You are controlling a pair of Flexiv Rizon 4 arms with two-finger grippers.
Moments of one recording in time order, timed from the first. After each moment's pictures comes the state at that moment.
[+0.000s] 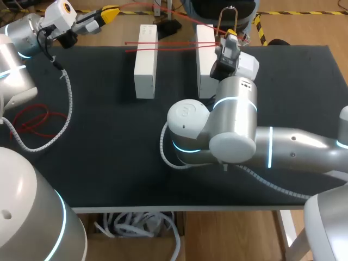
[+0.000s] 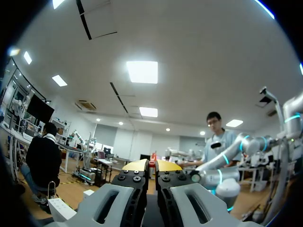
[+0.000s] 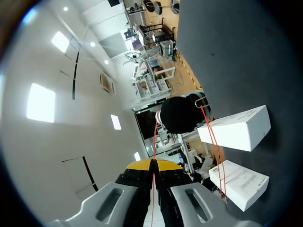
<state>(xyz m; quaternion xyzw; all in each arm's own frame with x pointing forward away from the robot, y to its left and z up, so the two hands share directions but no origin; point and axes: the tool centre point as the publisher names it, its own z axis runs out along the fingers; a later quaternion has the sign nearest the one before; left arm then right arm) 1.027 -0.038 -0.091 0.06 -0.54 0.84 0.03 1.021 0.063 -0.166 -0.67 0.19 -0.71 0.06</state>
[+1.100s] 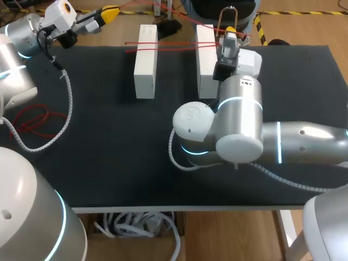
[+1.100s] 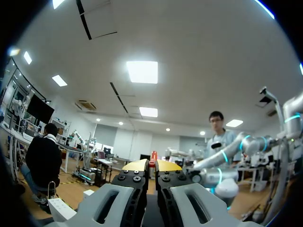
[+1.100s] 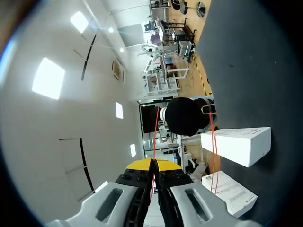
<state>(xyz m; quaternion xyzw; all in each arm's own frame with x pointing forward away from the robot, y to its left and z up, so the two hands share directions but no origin) 1.027 -0.038 -0.091 0.06 -0.54 0.84 0.03 1.019 0.066 -0.155 -0.68 0.10 -0.73 0.00</state>
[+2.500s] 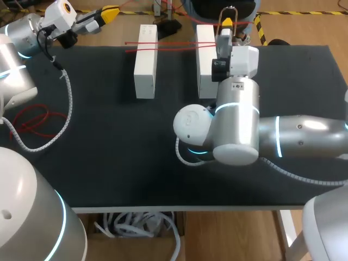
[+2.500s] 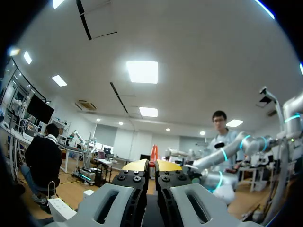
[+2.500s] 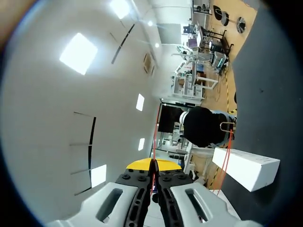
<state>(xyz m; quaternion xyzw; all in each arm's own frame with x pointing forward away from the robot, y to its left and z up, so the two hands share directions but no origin) 1.027 -0.038 -0.091 0.06 -0.54 0.84 0.03 1.017 0.074 -0.125 -0.62 0.00 -0.78 -0.11</state>
